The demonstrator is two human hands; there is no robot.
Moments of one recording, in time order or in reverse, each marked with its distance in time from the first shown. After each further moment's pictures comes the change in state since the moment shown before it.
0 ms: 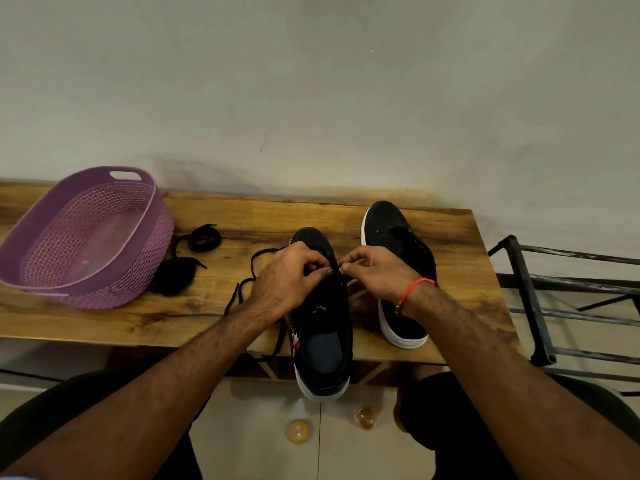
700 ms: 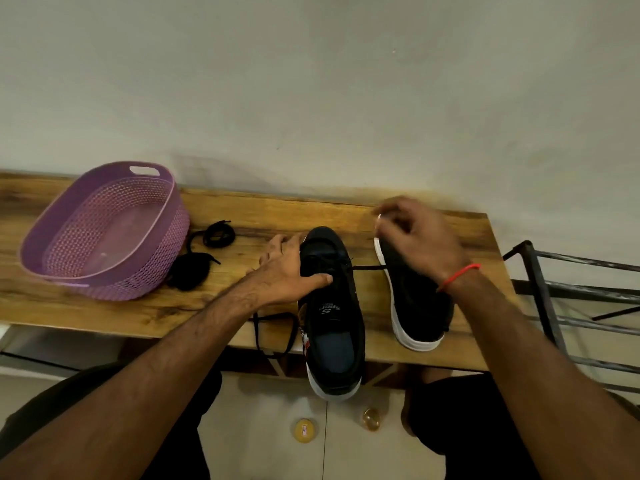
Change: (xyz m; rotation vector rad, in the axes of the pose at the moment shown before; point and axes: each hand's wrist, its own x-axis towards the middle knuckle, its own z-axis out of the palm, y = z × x) left_hand -0.003 -0.015 -0.030 0.032 -0.293 -0.360; right_hand 0.004 -0.016 -0.035 -0.215 0.396 -0.582
